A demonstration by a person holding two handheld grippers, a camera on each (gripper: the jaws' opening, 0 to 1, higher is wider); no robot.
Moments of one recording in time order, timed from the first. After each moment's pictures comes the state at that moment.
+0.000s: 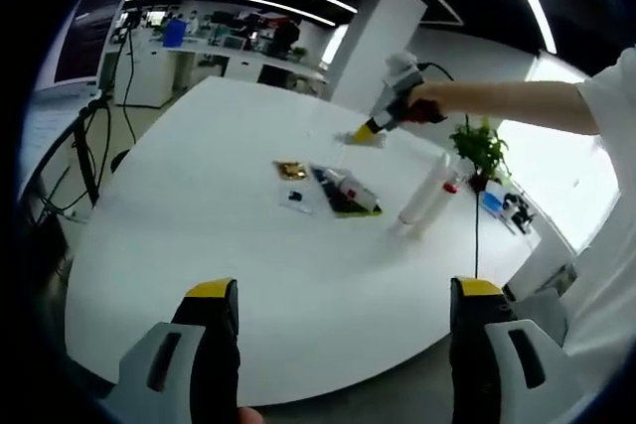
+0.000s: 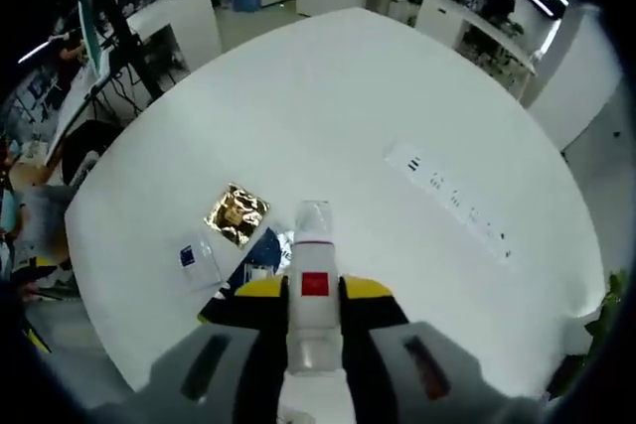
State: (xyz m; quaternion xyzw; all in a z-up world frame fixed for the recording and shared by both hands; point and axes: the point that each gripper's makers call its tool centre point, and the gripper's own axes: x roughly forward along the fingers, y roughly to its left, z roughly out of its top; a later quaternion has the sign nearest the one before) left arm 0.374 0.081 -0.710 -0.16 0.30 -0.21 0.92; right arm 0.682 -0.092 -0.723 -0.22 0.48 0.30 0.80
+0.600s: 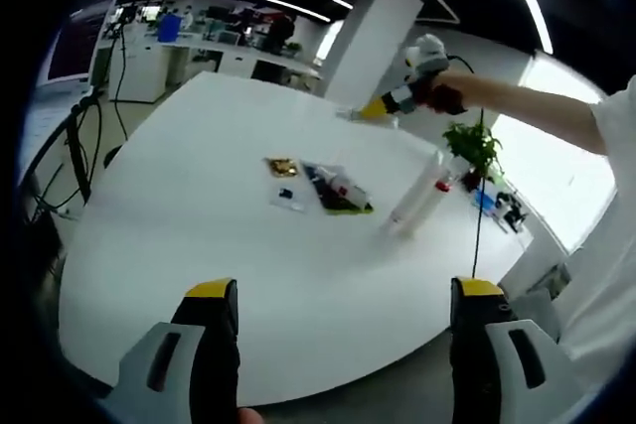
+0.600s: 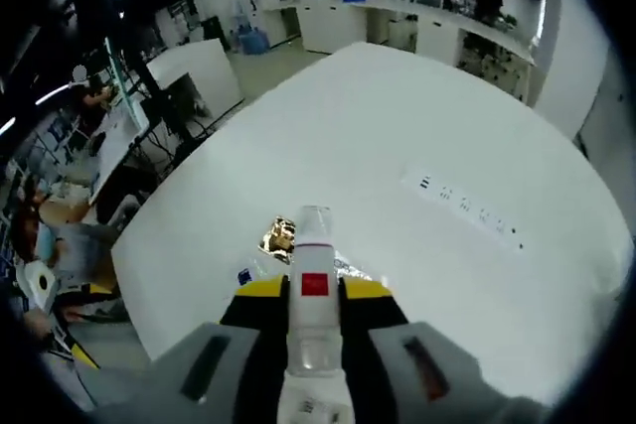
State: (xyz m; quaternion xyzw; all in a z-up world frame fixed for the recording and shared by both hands) left arm 0.376 0.073 -0.706 -0.17 0.31 -0.23 0.91; right arm 0.651 -0.077 -0.665 -0.10 0.44 0.36 0.82
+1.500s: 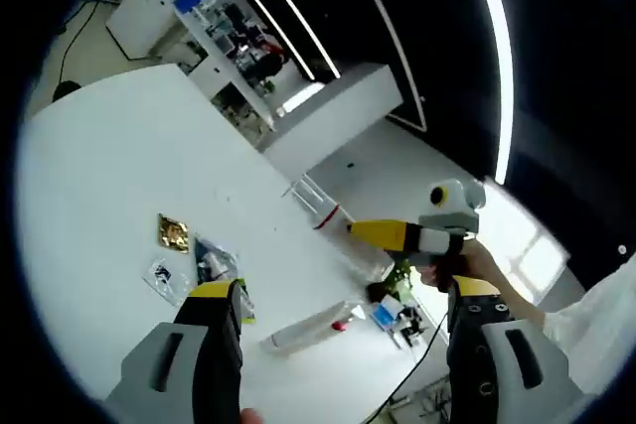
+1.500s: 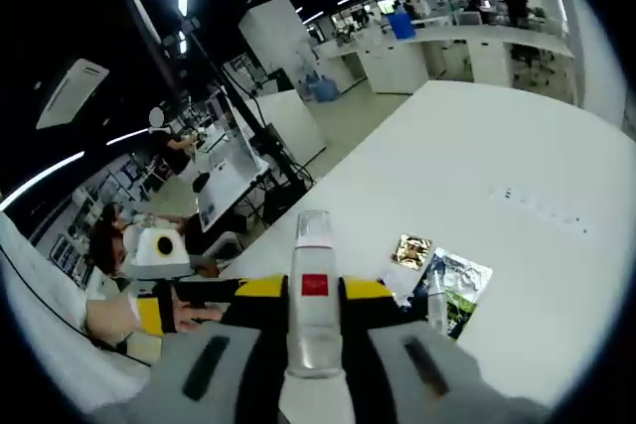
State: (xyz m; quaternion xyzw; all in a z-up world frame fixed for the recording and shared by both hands) left arm 0.479 0.005 -0.589 -0.44 0.17 -0.31 0.83; right arm 0.532 -0.028 -0.578 0.05 0.36 0.49 0.79
